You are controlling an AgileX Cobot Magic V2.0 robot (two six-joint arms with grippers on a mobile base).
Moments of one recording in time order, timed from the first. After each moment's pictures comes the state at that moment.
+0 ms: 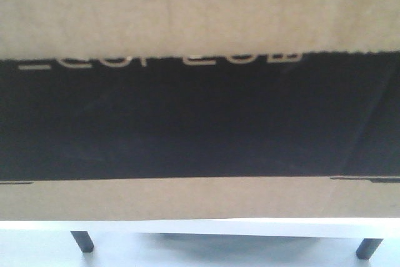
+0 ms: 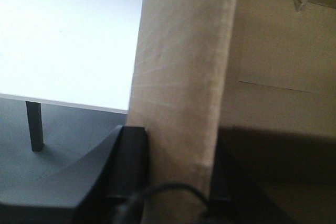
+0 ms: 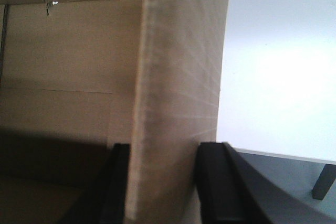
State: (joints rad) left arm -0.29 0.56 -1.13 -0.03 1.26 -0.30; right arm 0.15 0.59 -1.15 0.16 1.26 0.18
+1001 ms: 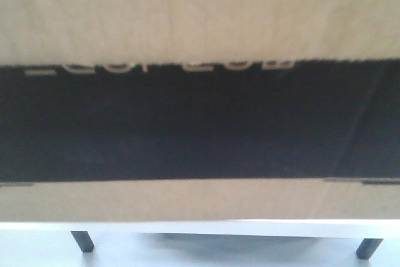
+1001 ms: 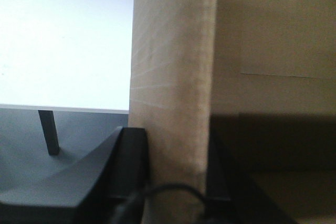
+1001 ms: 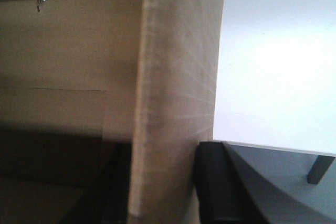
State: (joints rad) left arm -0.29 0.60 -1.13 -0.03 1.26 -0.18; right arm 0.15 0.65 -1.15 0.15 1.26 0.19
